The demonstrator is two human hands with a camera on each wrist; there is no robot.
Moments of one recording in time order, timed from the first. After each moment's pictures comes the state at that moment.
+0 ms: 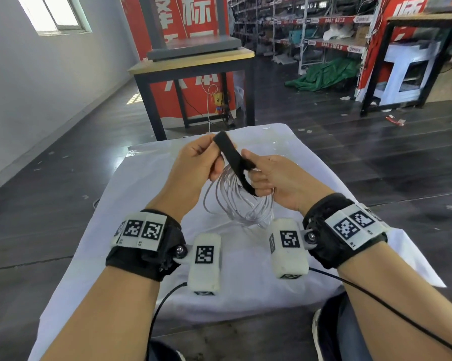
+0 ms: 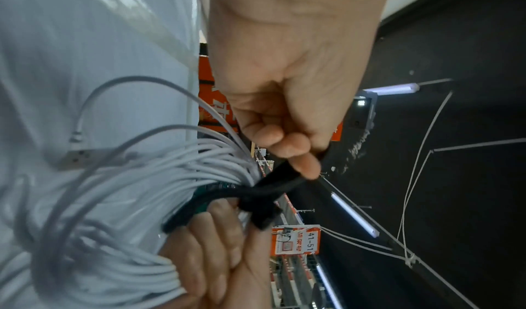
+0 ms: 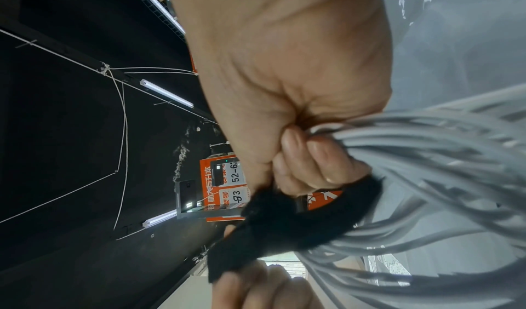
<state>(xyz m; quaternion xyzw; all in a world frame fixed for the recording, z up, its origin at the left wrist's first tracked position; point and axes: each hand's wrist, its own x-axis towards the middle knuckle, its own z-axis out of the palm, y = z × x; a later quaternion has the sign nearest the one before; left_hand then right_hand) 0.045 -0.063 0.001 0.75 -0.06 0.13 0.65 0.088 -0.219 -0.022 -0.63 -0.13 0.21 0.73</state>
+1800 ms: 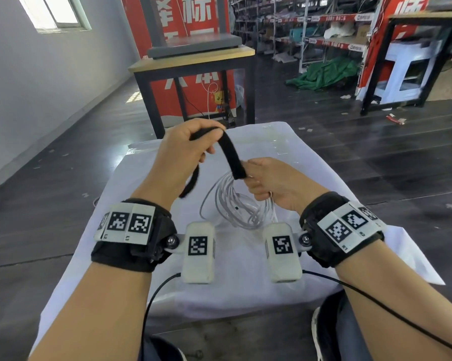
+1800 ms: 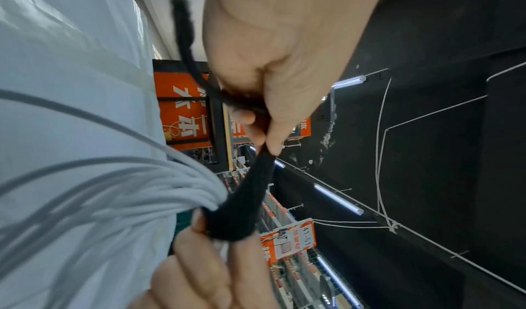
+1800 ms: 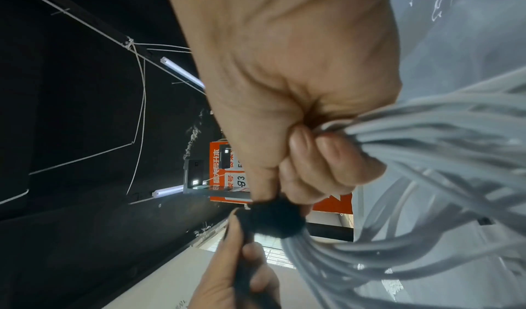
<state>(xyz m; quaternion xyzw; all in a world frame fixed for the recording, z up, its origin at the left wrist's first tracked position) 0.045 -0.049 0.021 0.81 -0.05 0.20 0.54 0.084 -0.213 -0.025 -0.71 -0.16 0.22 0.65</state>
